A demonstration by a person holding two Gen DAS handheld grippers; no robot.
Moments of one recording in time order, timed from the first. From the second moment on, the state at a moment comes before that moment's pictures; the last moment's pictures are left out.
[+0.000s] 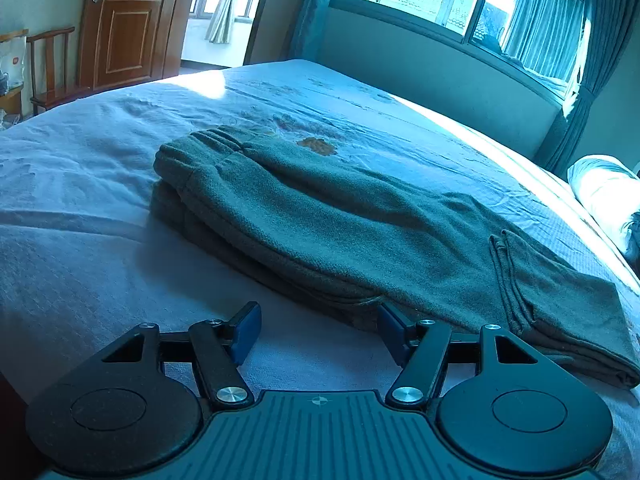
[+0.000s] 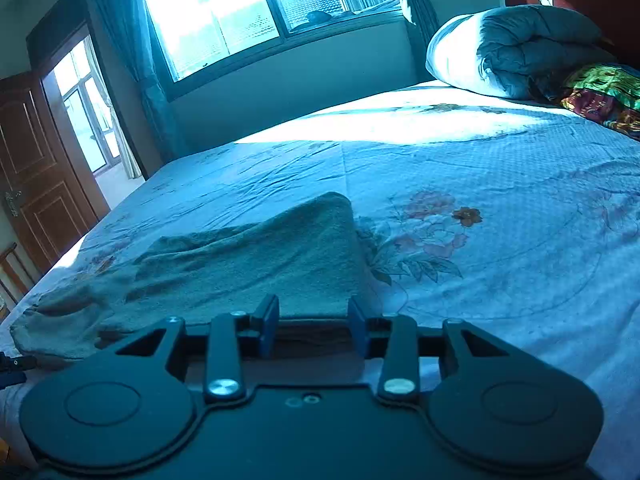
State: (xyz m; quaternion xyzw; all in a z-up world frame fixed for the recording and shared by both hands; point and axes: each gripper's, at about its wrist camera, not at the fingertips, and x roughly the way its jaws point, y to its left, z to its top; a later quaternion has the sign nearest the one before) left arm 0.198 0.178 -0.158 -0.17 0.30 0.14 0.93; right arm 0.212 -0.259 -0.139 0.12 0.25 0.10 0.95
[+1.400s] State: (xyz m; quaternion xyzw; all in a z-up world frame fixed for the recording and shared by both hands) left arm 0.194 0.203 -0.158 -0.18 0.29 0.18 0.92; right arm 0.233 -0.255 -0.162 0.09 0.31 0.08 0.94
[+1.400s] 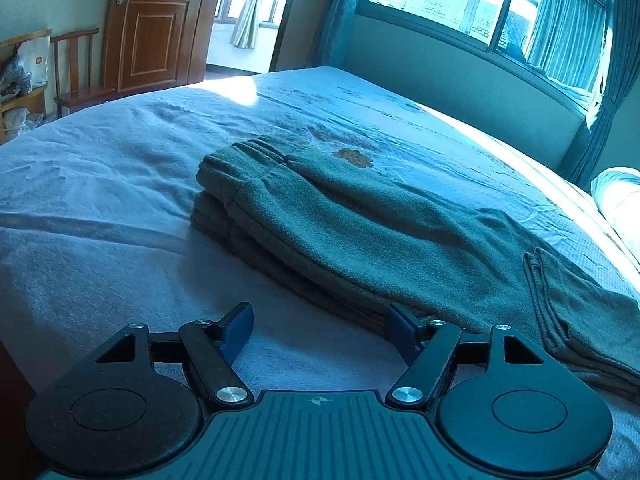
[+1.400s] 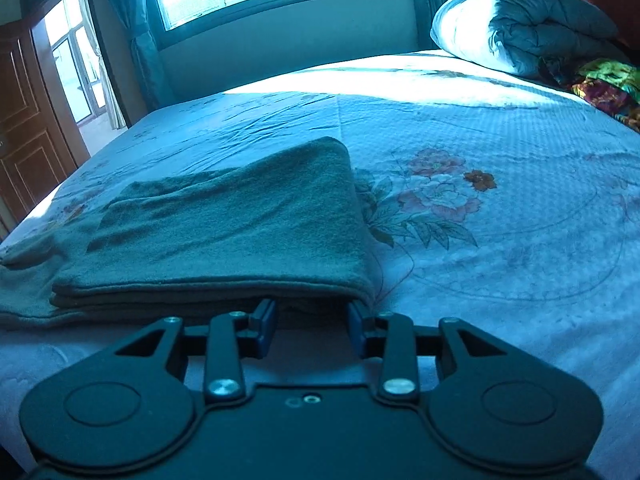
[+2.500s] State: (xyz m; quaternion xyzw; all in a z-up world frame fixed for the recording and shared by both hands) left arm 0.280 0.298 -0.199 -0.28 0.27 0.14 0.91; right arm 0.233 -0.247 -0.158 0.04 0.28 0.02 0.96
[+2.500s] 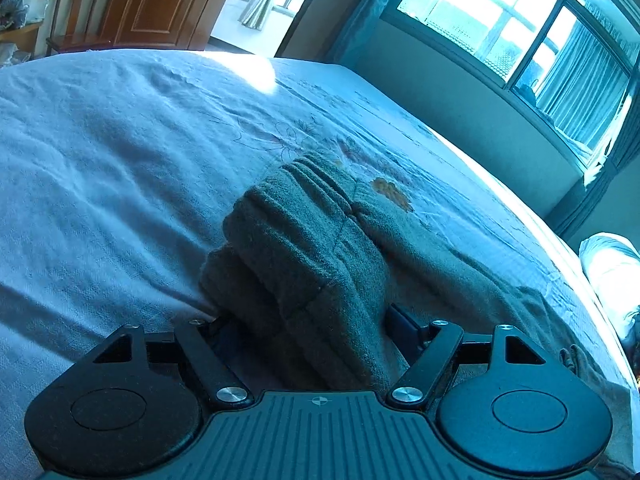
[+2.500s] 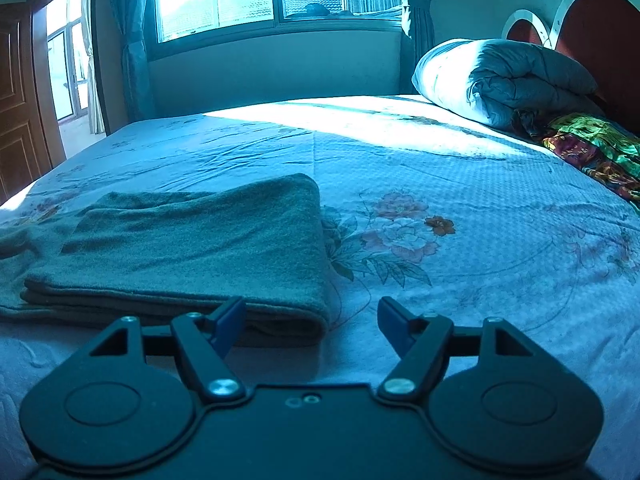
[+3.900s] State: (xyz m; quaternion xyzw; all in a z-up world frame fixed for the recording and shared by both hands) left arm 0.259 0.312 -0.211 -0.30 0.23 0.08 0.92; right arm 0.275 -0.066 -0.173 -0.04 0.29 0.14 0.94
